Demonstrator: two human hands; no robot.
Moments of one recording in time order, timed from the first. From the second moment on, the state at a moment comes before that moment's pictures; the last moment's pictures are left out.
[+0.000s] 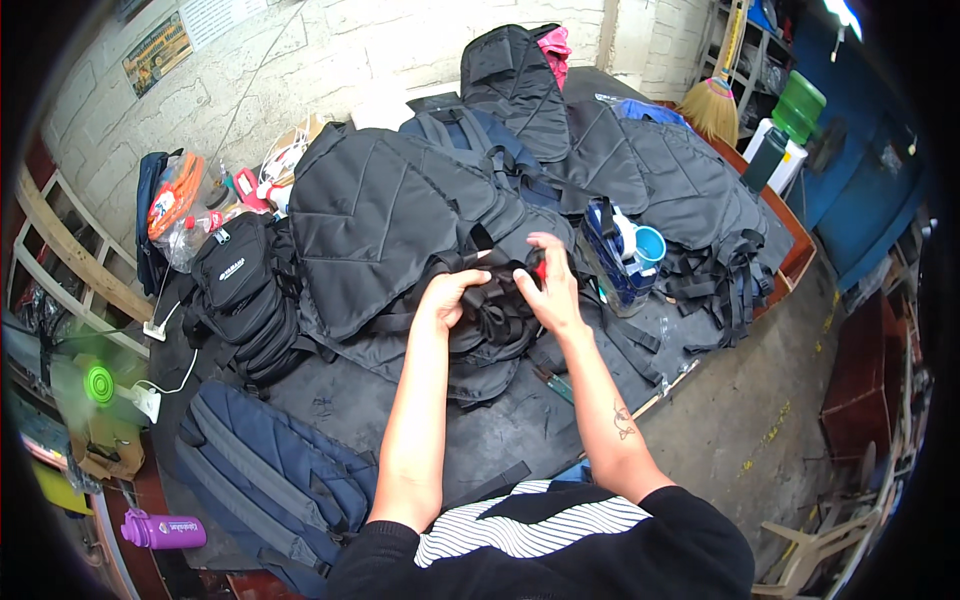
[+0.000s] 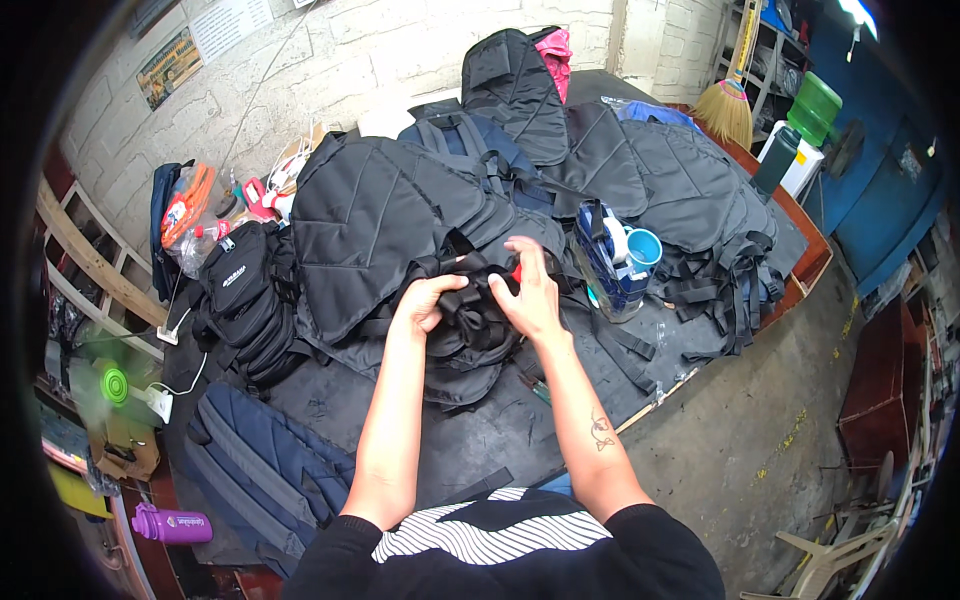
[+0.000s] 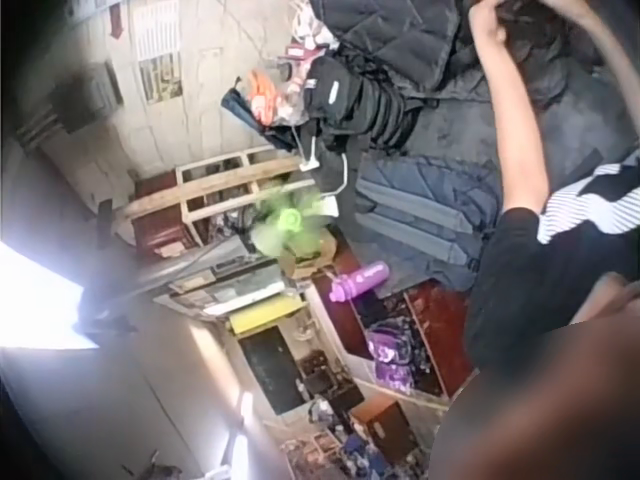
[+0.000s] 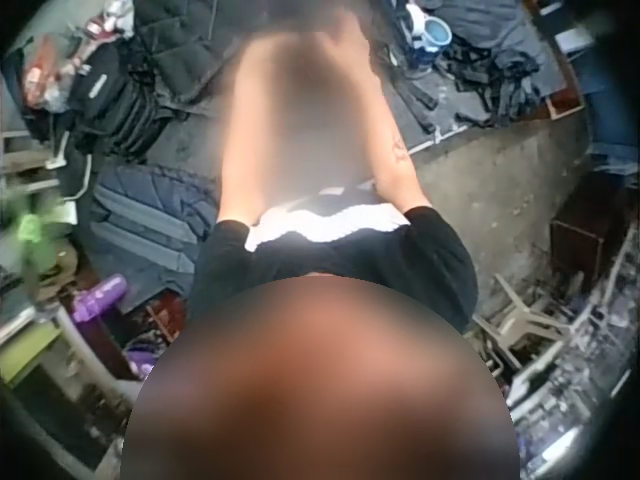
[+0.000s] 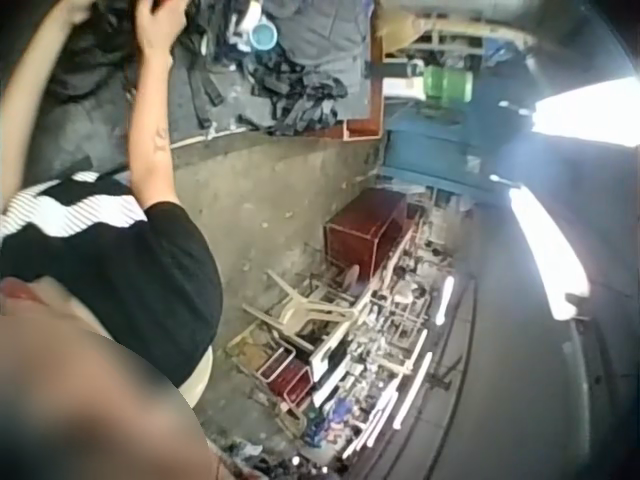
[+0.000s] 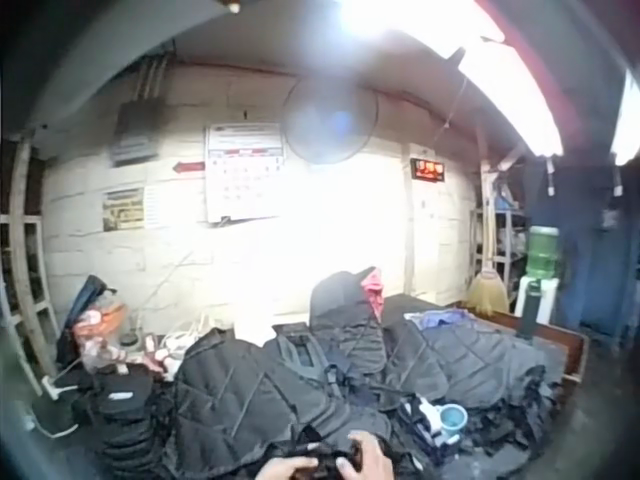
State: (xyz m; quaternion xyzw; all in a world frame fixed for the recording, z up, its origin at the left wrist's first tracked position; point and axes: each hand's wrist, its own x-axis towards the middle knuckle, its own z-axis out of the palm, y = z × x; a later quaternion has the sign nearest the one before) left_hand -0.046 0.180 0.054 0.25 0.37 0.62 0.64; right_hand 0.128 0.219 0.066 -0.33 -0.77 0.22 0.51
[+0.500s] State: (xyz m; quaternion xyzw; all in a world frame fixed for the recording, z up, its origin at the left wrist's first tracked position) left_hand -0.048 0.179 0.049 0.30 0.35 0.65 0.61; right_hand 0.127 0.204 0.066 -0.43 -0.69 0.44 0.38
